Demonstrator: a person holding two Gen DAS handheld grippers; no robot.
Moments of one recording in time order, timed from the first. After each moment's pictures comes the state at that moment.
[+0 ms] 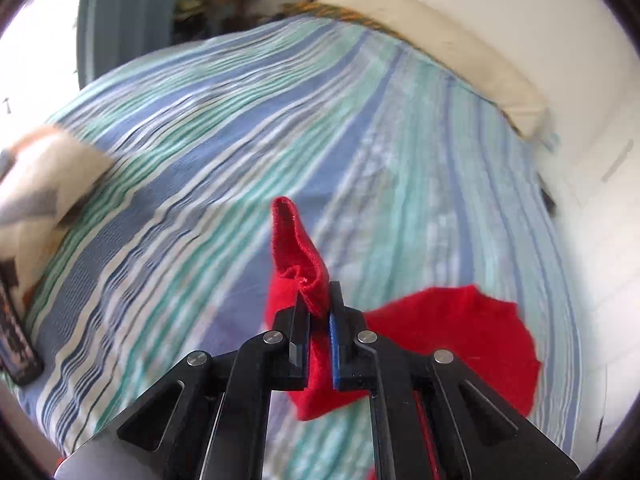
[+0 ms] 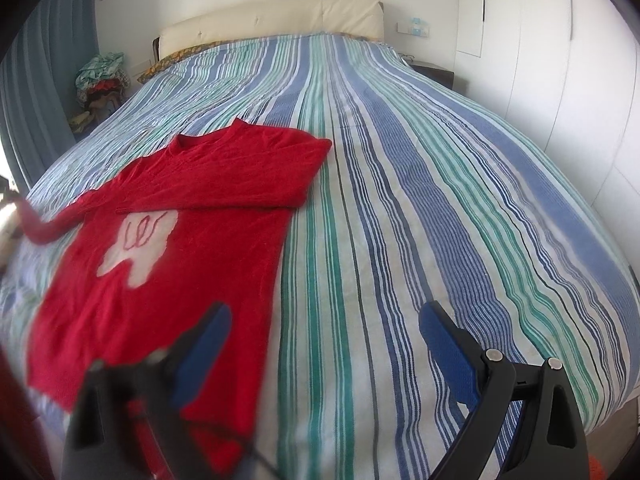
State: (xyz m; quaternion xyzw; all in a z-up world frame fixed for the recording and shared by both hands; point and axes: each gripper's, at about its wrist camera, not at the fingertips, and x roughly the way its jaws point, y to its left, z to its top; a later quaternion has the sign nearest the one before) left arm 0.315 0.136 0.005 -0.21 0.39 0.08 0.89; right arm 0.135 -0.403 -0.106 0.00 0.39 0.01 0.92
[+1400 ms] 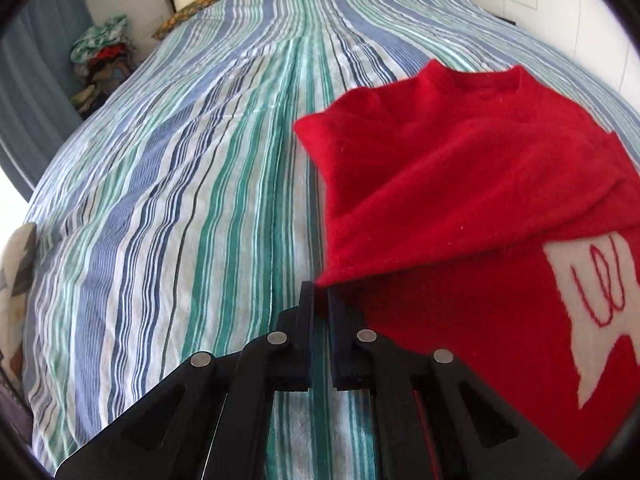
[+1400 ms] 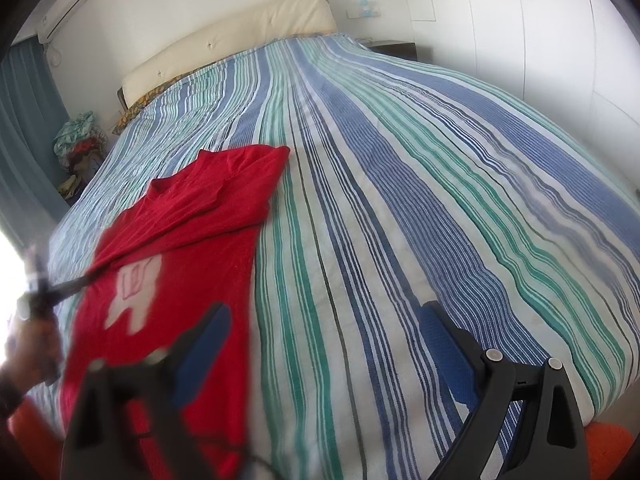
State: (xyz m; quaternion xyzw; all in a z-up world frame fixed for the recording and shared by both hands) left arm 0.301 -0.009 -0.170 0.07 0.46 0.05 0.88; right arm 0.138 -0.446 -0.110 0.12 0.38 -0.02 0.91
